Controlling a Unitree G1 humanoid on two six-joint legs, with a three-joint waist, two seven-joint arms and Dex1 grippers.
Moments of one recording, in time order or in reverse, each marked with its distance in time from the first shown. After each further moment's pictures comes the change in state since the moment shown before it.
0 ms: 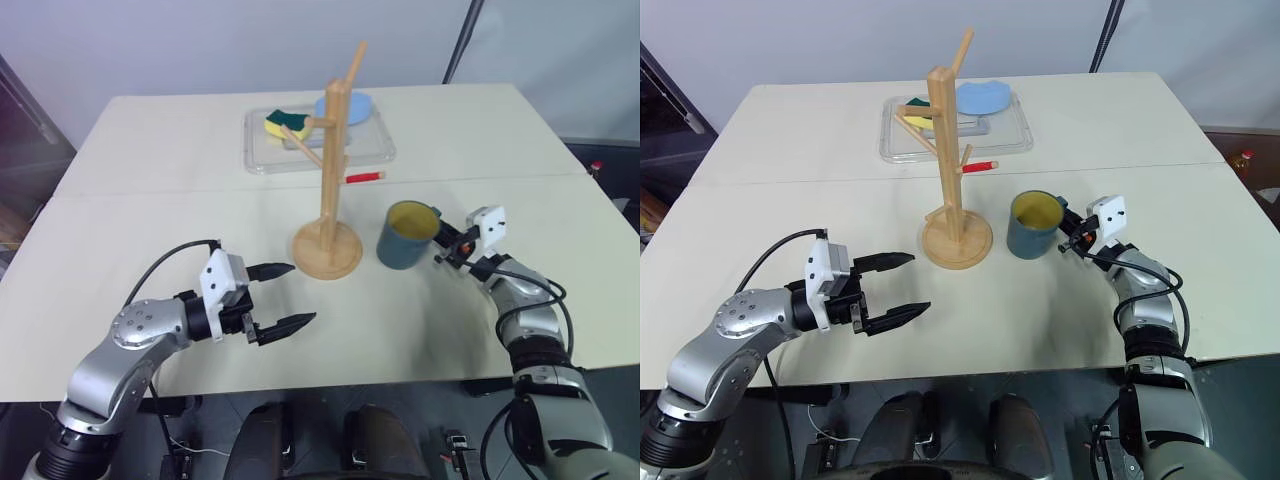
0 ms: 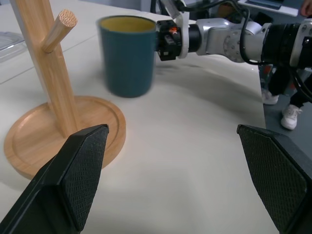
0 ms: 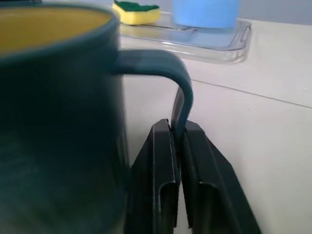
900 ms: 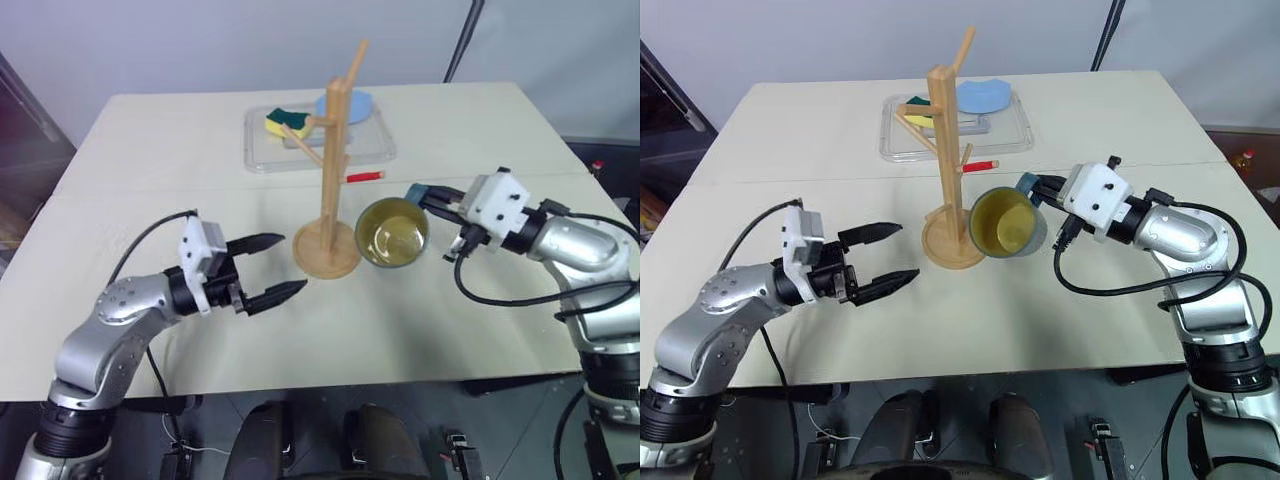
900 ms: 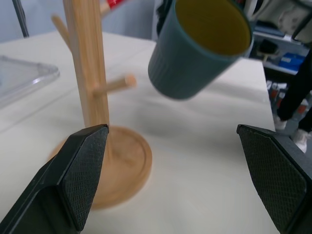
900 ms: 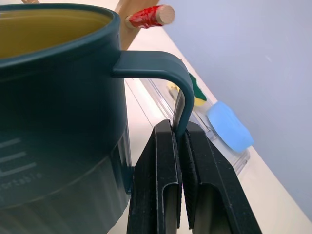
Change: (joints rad) left arm -0.115 -0.001 0.101 0.052 -0.130 0.044 -0.002; right arm 0.079 -0.321 0.132 -0.908 -0.111 0.288 0.011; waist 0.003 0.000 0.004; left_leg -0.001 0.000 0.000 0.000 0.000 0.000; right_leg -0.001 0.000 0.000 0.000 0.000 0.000
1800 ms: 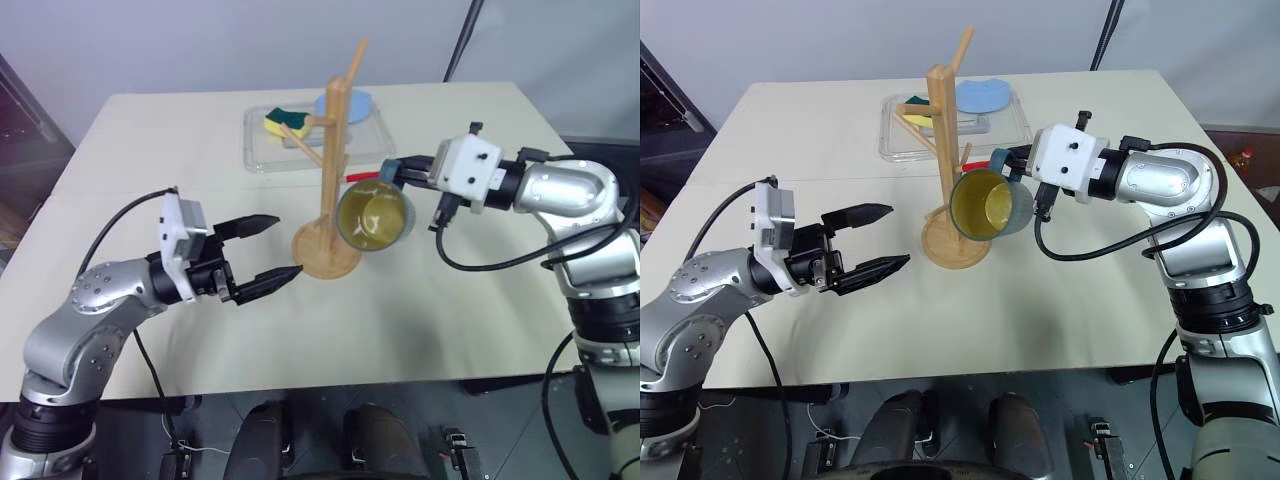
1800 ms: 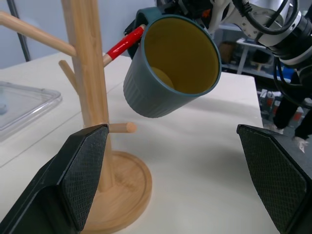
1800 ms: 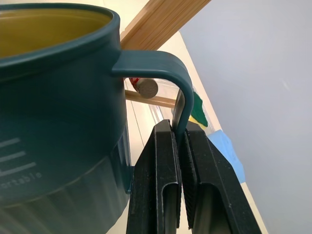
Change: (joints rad) left arm -0.038 0.056 0.079 -0.058 -0.115 0.064 0.022; right arm -0.288 -0.013 0.143 0.132 -0.087 -0.001 0.111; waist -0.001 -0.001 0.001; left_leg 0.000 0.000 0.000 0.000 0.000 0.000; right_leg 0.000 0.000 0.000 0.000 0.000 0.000
